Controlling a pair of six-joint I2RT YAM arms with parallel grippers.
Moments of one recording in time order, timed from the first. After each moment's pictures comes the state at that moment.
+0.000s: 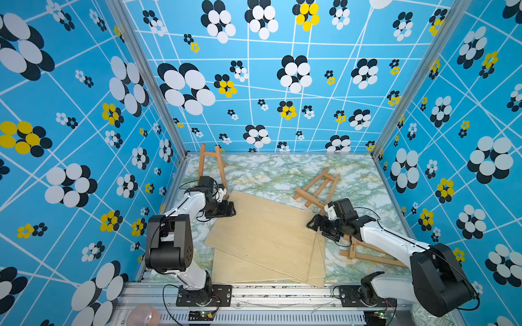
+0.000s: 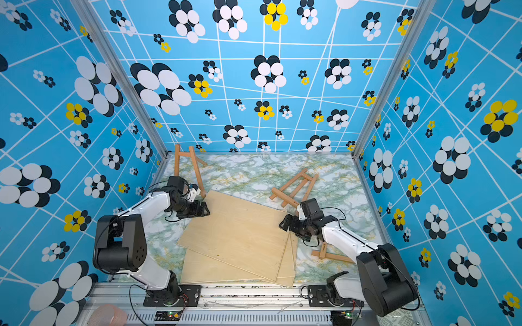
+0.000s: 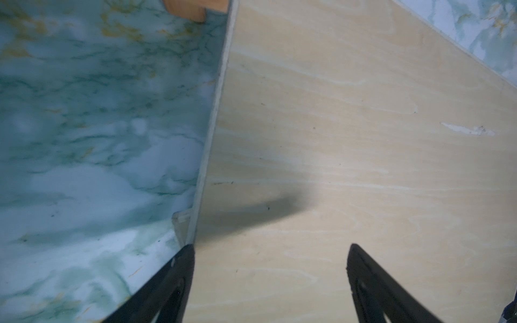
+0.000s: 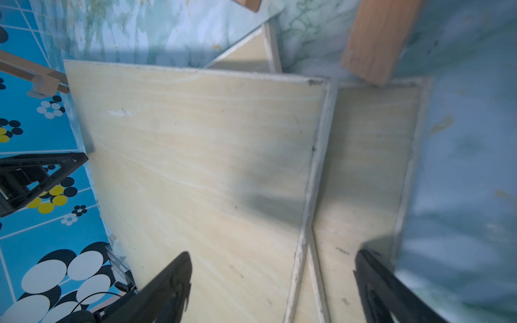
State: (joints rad) left arm 0.03 1.62 1.00 -0.71 0.36 0.04; right arm 0.36 1.32 0.59 -0.30 -0.37 0.69
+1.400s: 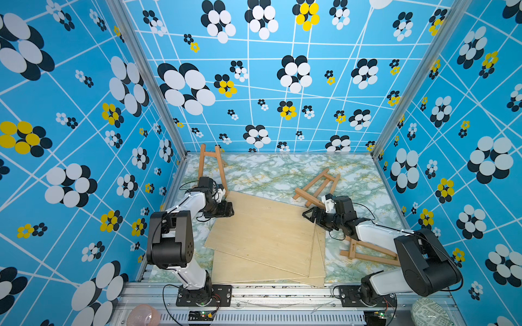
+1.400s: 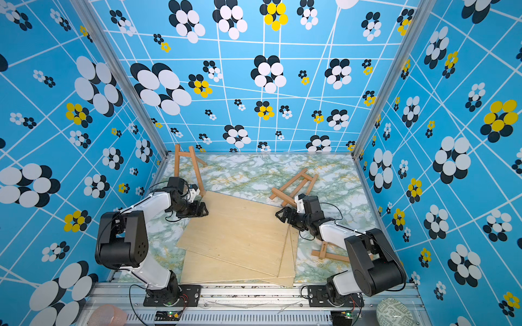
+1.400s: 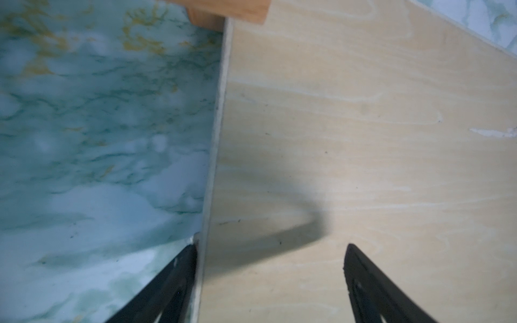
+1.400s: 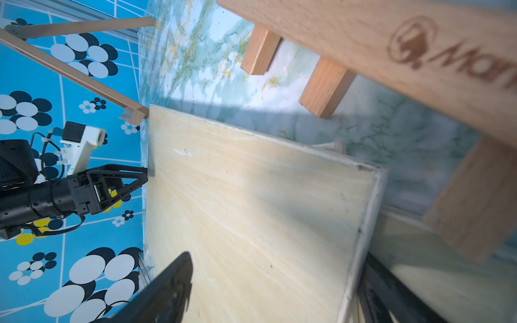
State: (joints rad) left arm 0.04 1.66 0.99 -0.65 0.33 0.05; right arm 0.32 1.45 0.52 0.15 -0.48 0.70
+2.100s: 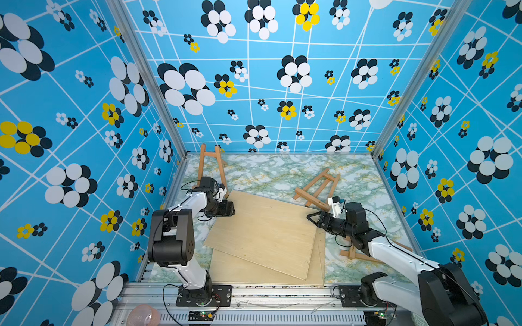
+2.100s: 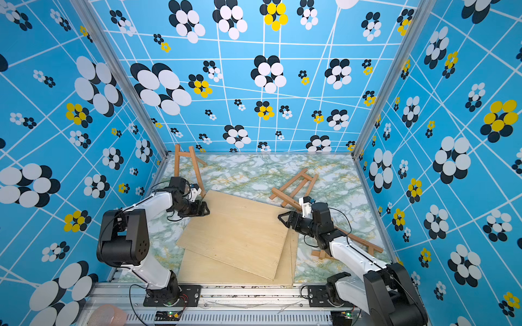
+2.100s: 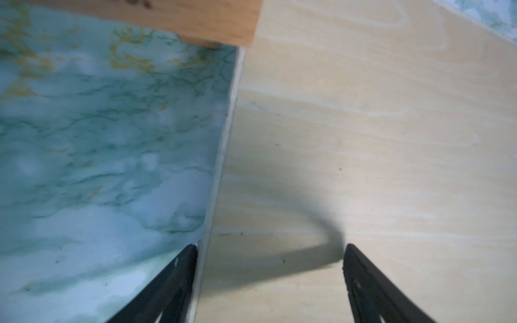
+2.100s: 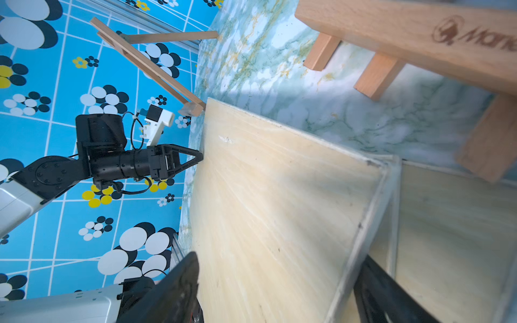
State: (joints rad) left arm 0.03 1.68 0.99 -0.61 0.34 0.04; right arm 0.30 1.15 0.39 0.18 -0.57 0.75
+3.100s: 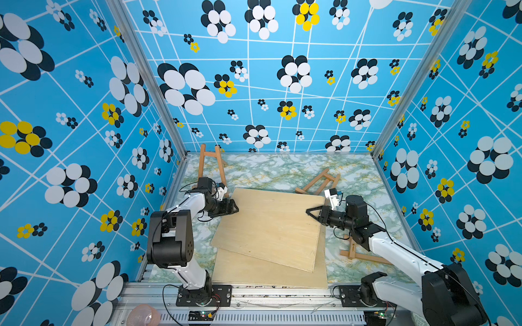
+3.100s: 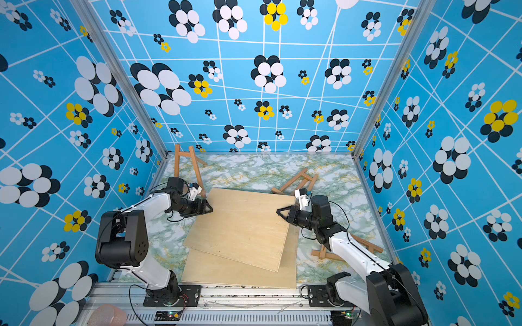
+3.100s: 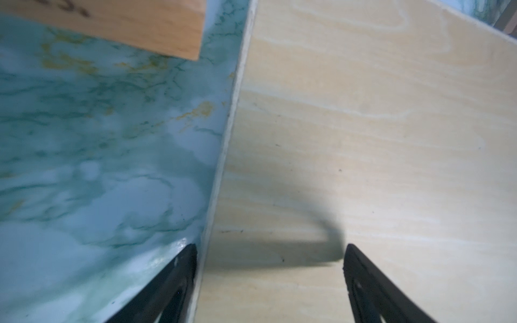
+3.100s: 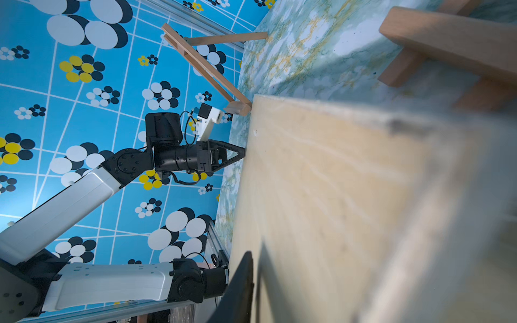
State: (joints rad) left arm 0.06 1.66 0.97 -0.58 0.51 -0.02; right arm 0.32 1.15 0.49 0.16 -0.67 0.78
